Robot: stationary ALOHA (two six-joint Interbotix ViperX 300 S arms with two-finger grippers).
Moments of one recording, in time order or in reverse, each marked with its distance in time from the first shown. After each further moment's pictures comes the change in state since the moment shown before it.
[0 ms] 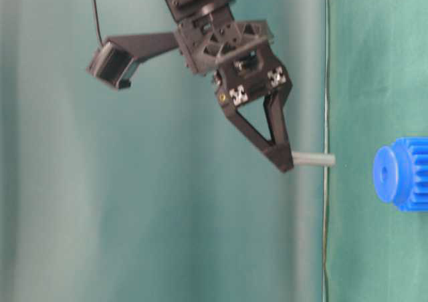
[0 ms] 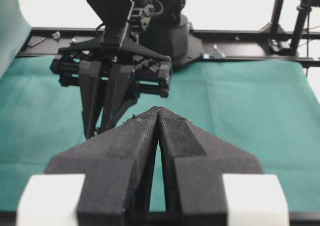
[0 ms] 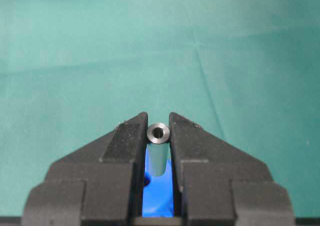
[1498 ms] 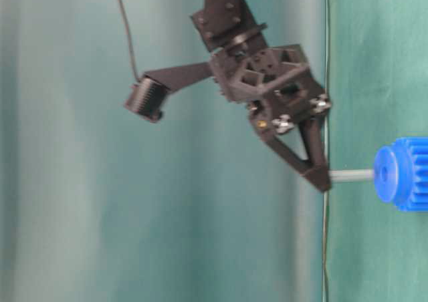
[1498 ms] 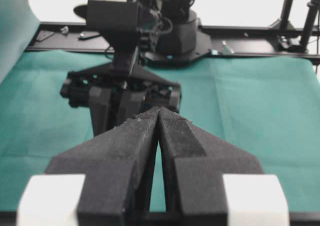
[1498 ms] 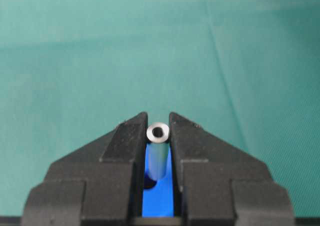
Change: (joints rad) left arm 0.021 0.000 0.000 0.000 0.015 0.000; right arm 0.008 0.095 -0.049 -0.002 0.002 -0.002
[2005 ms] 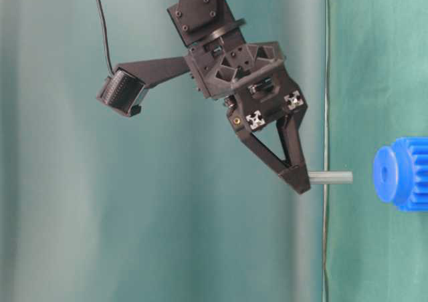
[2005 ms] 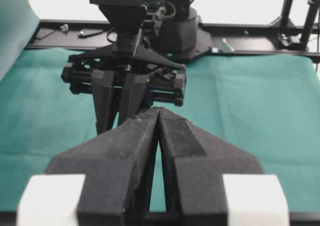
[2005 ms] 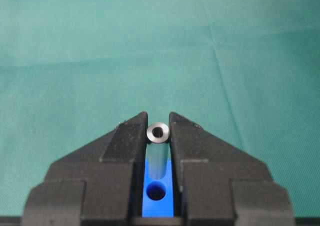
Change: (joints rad) left arm 0.000 0.000 -0.002 0.000 0.006 0.000; right arm 0.011 -0.032 0.000 0.000 0.018 0.000
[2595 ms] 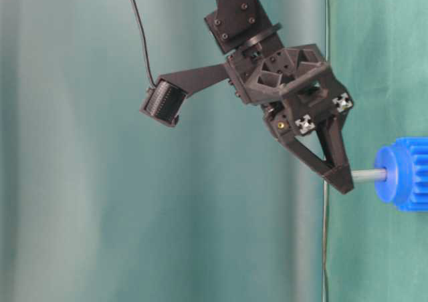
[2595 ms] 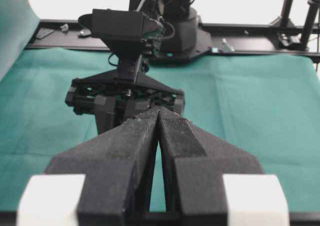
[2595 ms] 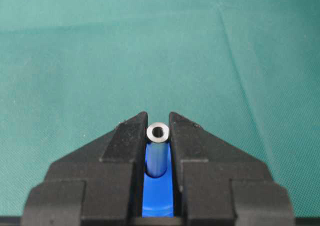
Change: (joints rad) left arm 0.000 0.000 0.002 0.002 0.000 0.000; right arm 0.000 0.087 -0.002 0.000 -0.034 0.000
